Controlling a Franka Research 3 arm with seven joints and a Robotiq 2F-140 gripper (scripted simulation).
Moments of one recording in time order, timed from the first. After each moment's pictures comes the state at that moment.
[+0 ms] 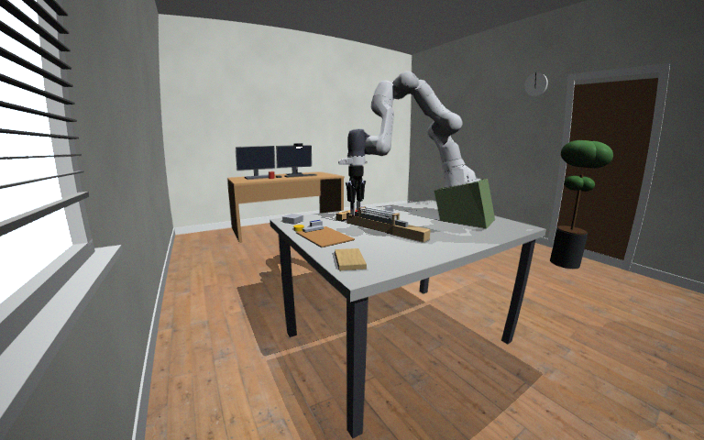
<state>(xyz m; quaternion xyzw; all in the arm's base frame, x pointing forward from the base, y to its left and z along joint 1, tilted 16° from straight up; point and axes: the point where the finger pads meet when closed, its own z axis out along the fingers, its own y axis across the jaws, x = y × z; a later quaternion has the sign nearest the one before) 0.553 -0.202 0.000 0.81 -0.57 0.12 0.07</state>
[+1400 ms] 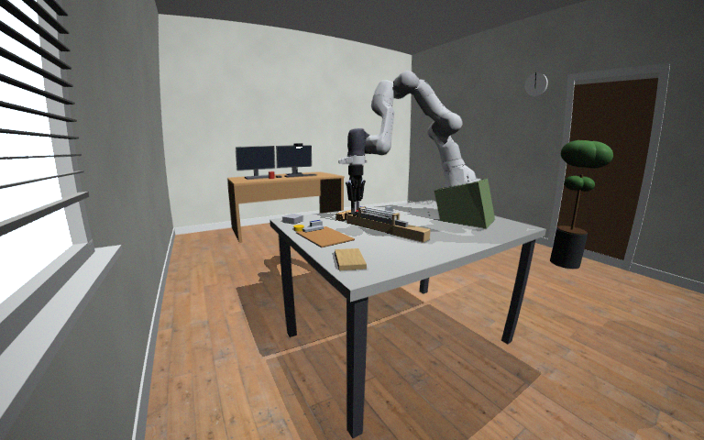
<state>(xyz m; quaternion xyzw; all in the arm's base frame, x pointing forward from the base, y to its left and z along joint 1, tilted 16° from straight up) 0.553 -0.202 0.004 0.81 -0.57 0.12 0.07</state>
